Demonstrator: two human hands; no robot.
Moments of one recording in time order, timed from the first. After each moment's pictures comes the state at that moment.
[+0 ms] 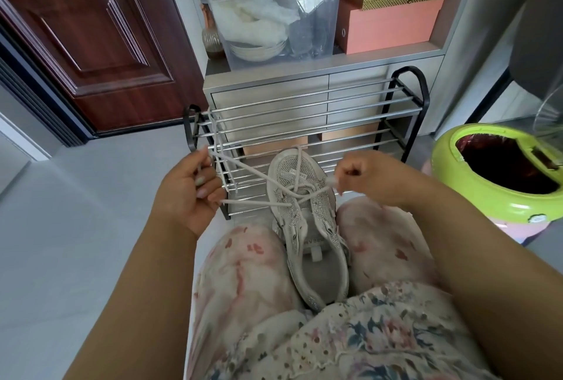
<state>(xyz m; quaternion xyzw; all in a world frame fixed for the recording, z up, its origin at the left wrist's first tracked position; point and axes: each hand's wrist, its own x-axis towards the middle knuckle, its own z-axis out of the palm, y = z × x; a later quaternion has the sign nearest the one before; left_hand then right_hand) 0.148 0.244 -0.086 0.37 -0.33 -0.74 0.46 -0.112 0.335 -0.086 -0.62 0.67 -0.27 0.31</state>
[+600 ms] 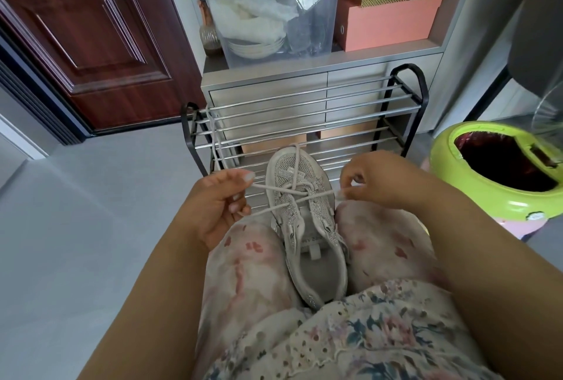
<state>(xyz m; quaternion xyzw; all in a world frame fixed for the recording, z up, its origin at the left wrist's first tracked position) 0.133 0.264 -0.103 0.40 -0.44 -0.71 0.37 -0.119 0.340 -0.083 -0.71 0.69 -0.10 0.15</state>
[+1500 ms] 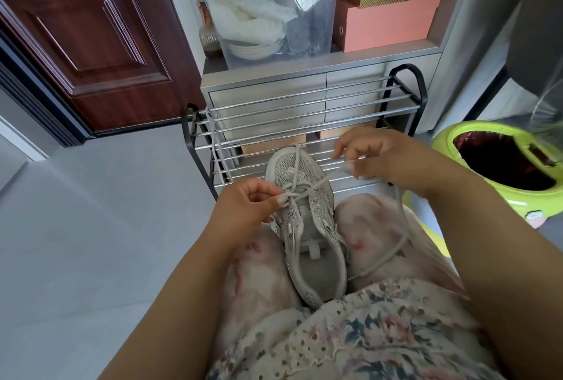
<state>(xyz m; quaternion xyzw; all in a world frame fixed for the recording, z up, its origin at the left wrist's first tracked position) 0.111 0.286 -0.111 0.47 -0.65 -0.52 0.30 -0.125 0.346 -0.061 -0.63 0.57 -0.37 0.37</state>
